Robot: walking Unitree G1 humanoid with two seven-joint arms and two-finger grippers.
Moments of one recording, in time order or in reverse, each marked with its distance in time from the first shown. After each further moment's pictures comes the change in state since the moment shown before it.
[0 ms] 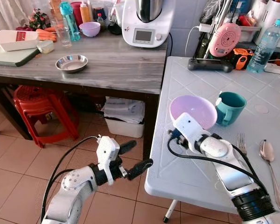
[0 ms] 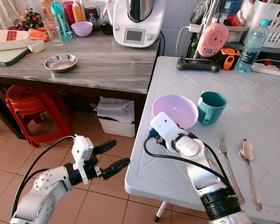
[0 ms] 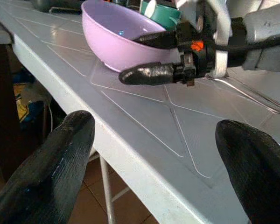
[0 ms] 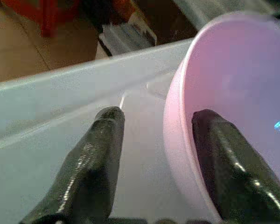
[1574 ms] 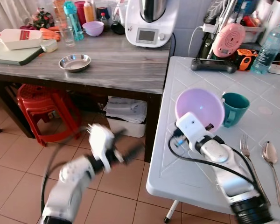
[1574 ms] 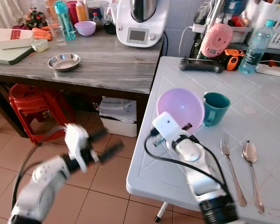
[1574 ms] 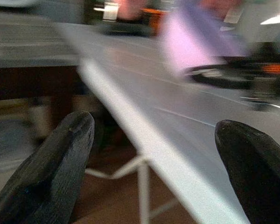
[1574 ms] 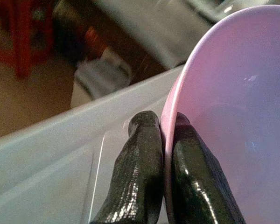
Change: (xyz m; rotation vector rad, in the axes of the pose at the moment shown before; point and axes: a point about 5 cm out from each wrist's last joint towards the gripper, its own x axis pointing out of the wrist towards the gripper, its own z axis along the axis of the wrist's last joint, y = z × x) left arm 0.001 0.042 0.019 0.038 -0.057 0.302; right arm -0.006 0.004 0.015 0.111 -0.159 -0.191
